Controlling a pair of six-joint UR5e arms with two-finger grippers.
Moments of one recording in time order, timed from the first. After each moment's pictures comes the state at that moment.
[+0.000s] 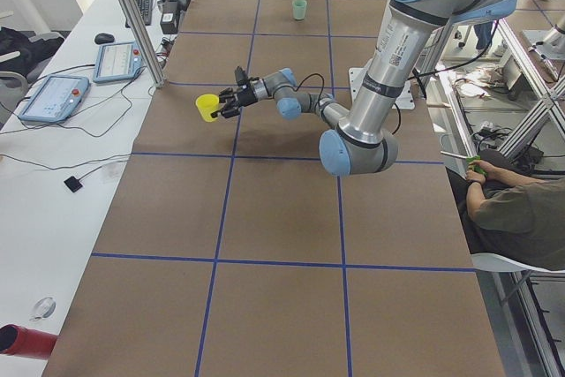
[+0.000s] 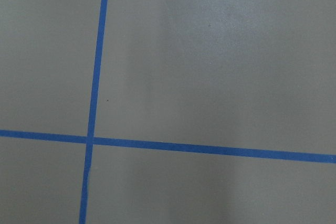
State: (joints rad) left arm -0.46 -2.19 -1.35 -2.08 -0.60 -1.29; right arm 1.23 -1.33 1.64 -1.25 2.36 0.66
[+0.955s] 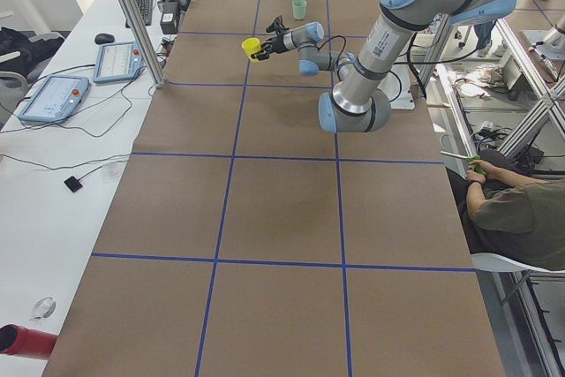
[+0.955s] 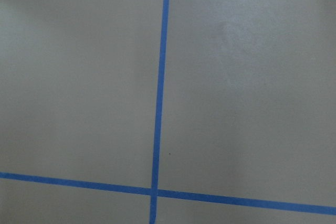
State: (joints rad) left arm -0.32 -2.51 -1.17 -2.46 -0.94 -0.81; right arm 1.17 -1.20 1.65 -1.24 2.36 0.83
